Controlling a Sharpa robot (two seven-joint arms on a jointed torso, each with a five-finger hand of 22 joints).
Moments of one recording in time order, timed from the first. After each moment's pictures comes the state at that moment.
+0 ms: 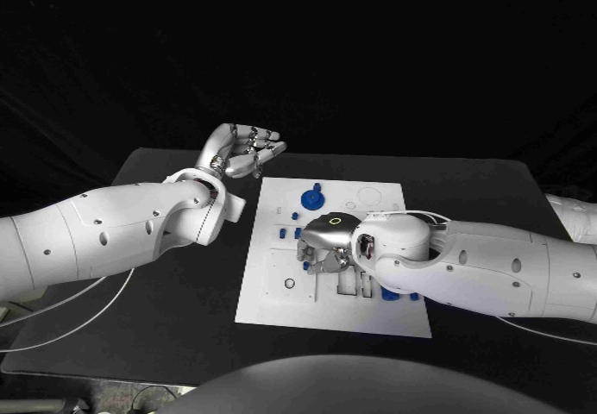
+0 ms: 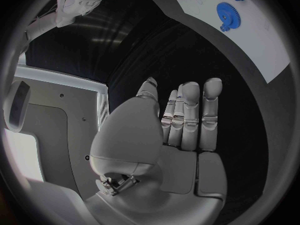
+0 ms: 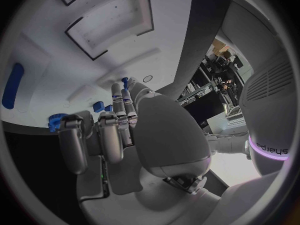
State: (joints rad) left arm 1.26 -0.73 -0.23 1.41 -0.38 -0.69 0.48; left_hand 1.40 -0.03 -0.09 0.29 0.27 0.97 0.15 0.08 0.08 1.13 0.10 0.07 0.07 1.26 0.02 0.91 0.83 0.13 1.13 0.13 0.78 1.25; right arm 1.16 -0.62 -0.21 1.60 -1.69 -0.07 -0.13; right_hand 1.45 -0.08 0.24 0.17 0.06 1.01 0.17 0.06 0.07 1.10 0.12 0.07 0.06 1.47 0.06 1.57 1.31 0.01 1.47 0.16 1.57 1.31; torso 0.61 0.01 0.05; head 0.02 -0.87
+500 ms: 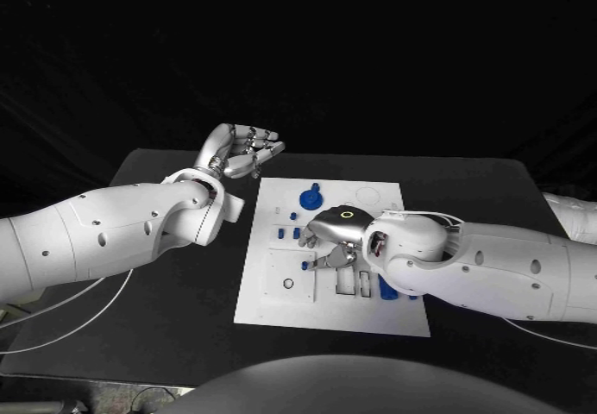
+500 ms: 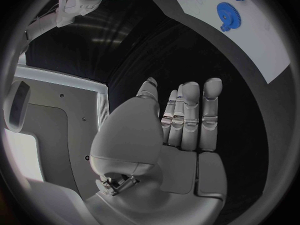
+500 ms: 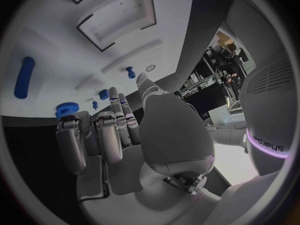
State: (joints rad) left arm 1.26 -0.73 -0.23 1.41 -0.38 -0.69 0.48; left_hand 1.40 -0.03 -0.09 0.29 0.27 0.97 0.15 0.08 0.08 1.13 0.10 0.07 0.07 1.26 0.02 0.91 0.83 0.13 1.13 0.13 0.78 1.25; right arm 1.17 -0.70 -0.21 1.65 -1.65 -0.21 -0.14; right_hand 1.39 -0.09 0.17 0.18 0.05 0.93 0.20 0.07 0.07 1.02 0.15 0.07 0.06 1.47 0.08 1.57 1.31 0.01 1.47 0.18 1.57 1.31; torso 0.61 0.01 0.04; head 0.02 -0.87
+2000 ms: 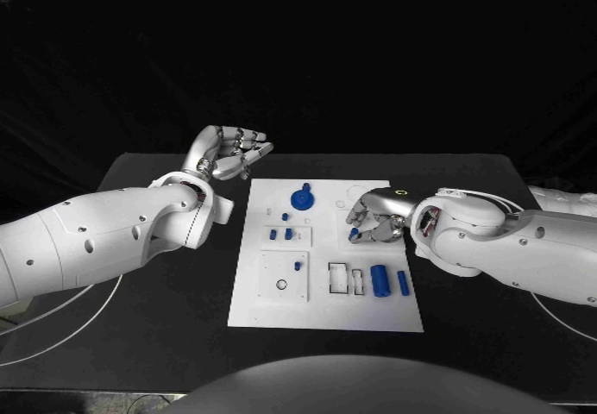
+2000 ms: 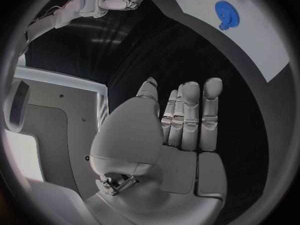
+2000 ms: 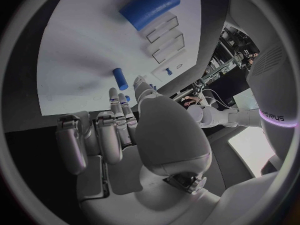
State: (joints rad) left arm 1.26 -0.72 -0.23 1.39 -0.38 -0.69 0.48; left_hand 1.40 -0.03 -0.09 0.29 0.28 0.97 0.15 0.08 0.08 1.12 0.10 0.07 0.07 1.26 0.02 0.90 0.83 0.13 1.13 0.14 0.78 1.25; right arm 1.22 -0.90 -0.22 1.66 -1.50 -0.20 -0.20; right_hand 1.44 -0.03 0.13 0.17 0.05 0.93 0.18 0.07 0.07 1.00 0.14 0.09 0.07 1.47 0.08 1.57 1.31 0.01 1.47 0.19 1.57 1.31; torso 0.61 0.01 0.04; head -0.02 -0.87
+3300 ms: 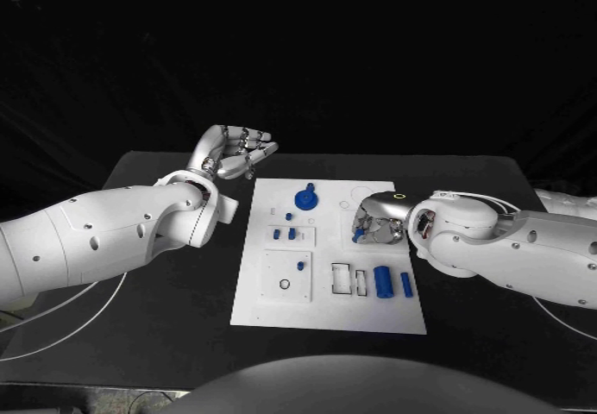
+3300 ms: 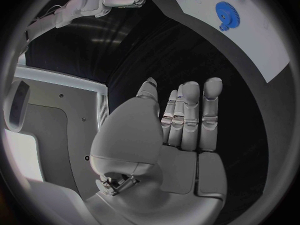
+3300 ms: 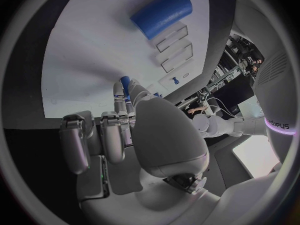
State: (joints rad) left arm 1.26 -0.73 -0.23 1.40 -0.38 -0.69 0.48; left_hand 1.40 -0.02 -0.09 0.29 0.28 0.97 0.15 0.08 0.08 1.12 0.10 0.07 0.07 1.26 0.02 0.90 0.83 0.13 1.13 0.14 0.78 1.25; right arm 1.21 -0.87 -0.21 1.63 -1.56 -0.13 -0.25; right_hand 1.51 0.04 0.20 0.17 0.05 1.07 0.13 0.12 0.08 1.16 0.07 0.10 0.06 1.47 0.02 1.57 1.31 0.01 1.47 0.13 1.57 1.31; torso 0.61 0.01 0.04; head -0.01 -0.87
